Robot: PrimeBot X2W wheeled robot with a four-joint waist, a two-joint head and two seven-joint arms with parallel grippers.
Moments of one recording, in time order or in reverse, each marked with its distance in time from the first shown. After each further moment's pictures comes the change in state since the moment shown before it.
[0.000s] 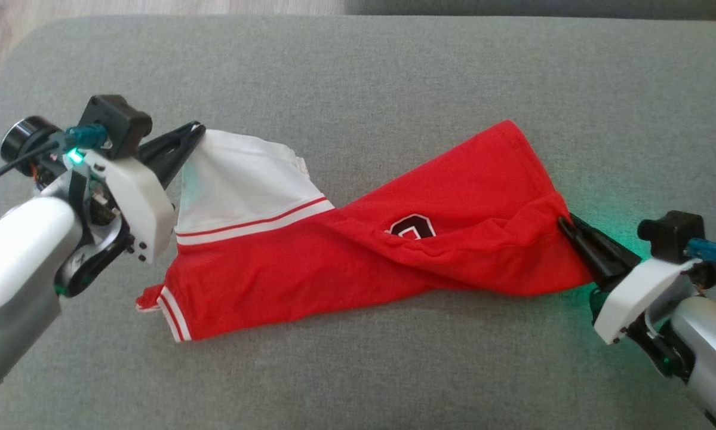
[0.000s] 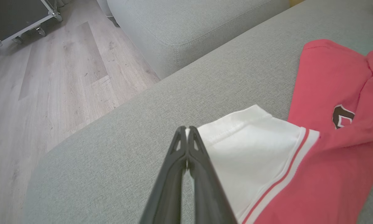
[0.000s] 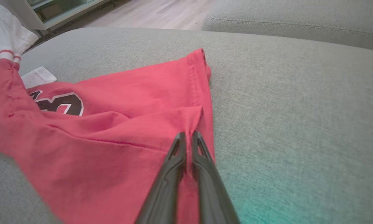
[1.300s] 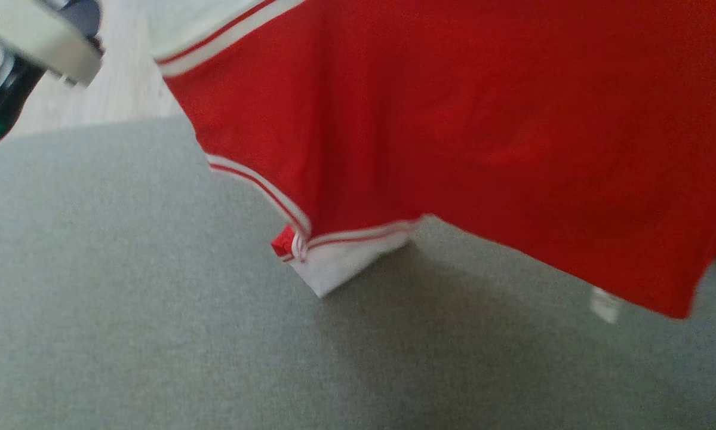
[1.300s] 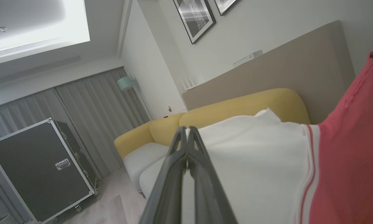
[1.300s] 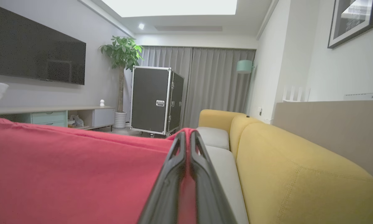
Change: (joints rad) left arm -0.307 0.002 0.174 -0.052 -0.008 -0.037 -0.202; right arm -0.242 -0.226 -0.470 -0.335 0.061 0.000 0.159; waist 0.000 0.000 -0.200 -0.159
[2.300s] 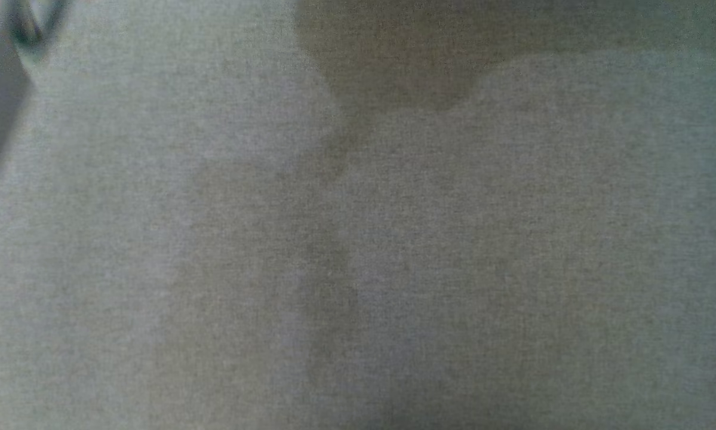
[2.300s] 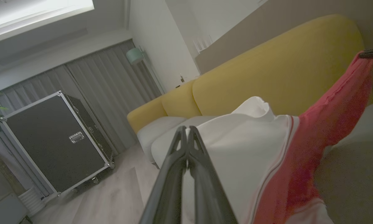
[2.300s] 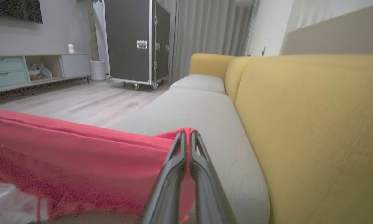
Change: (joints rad) left arm -0.150 -0.224 0.065 0.236 0.359 0.090 -0.294; right arm -0.471 0.141 0.151 0.542 -0.200 0.000 -0.246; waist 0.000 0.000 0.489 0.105
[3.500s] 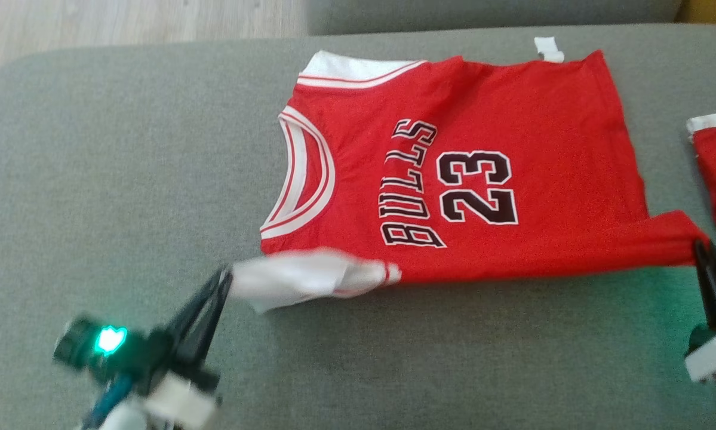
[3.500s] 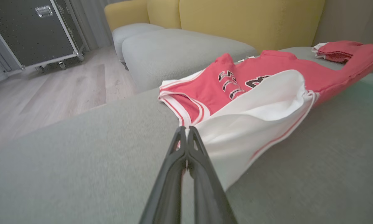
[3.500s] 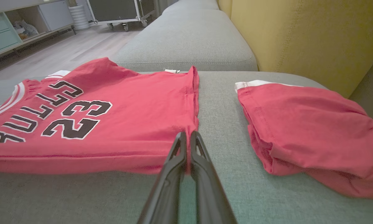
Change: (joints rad) left arm 1.167 0.187 -0.037 -0.449 -0.105 0.277 0.012; right arm 1.196 0.215 -0.451 -0.459 -0.172 0.000 0.099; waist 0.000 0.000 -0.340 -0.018
